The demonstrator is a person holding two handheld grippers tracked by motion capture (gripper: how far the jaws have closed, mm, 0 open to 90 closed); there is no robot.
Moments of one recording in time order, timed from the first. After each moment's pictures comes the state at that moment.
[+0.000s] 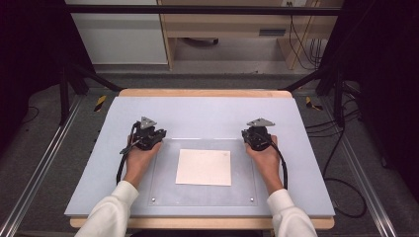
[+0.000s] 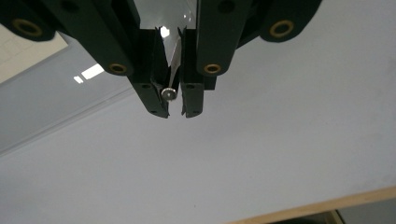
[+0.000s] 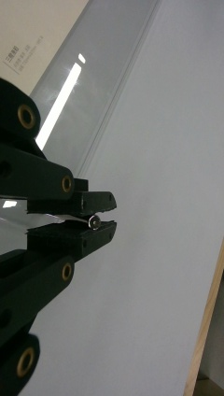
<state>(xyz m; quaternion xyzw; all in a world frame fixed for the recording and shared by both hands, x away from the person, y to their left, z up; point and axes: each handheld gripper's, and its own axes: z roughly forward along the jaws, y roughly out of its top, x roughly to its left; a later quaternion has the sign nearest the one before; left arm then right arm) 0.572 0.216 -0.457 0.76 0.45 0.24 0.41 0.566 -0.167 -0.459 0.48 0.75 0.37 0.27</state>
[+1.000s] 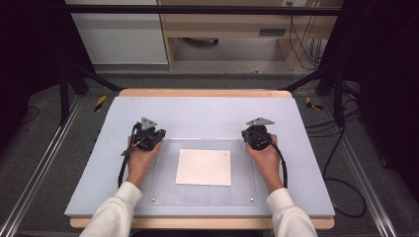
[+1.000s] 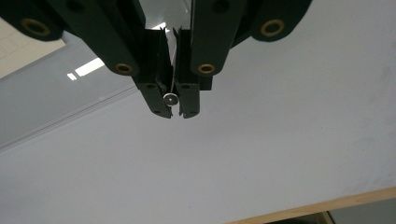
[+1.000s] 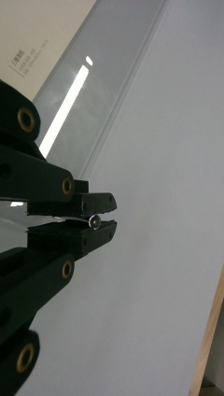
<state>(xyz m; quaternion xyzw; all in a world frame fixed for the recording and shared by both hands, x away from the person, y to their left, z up) 0.571 0.214 -0.458 0.76 0.46 0.24 0.39 0.569 -0.166 -0.455 0.48 0.76 0.36 0.25</state>
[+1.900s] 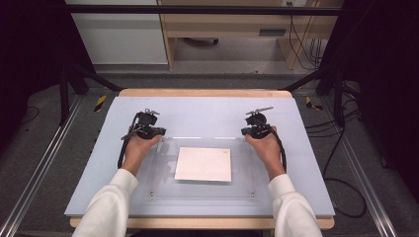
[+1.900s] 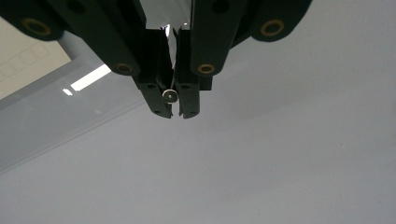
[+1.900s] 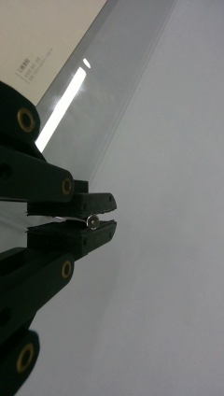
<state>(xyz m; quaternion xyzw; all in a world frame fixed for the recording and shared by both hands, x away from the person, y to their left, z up) 0.607 0.214 -0.437 0.80 0.49 0.14 0.31 0.601 -0.171 -0.440 0.51 0.78 0.32 0.16</state>
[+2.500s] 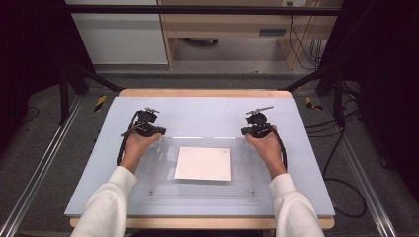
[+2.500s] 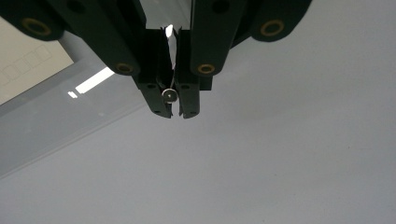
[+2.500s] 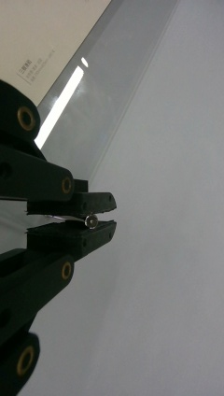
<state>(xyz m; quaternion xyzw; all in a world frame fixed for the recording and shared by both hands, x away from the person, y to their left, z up) 0.612 0.216 -0.435 0.81 0.49 0.12 0.31 0.602 -0.172 -0.440 0.51 0.78 0.32 0.16</state>
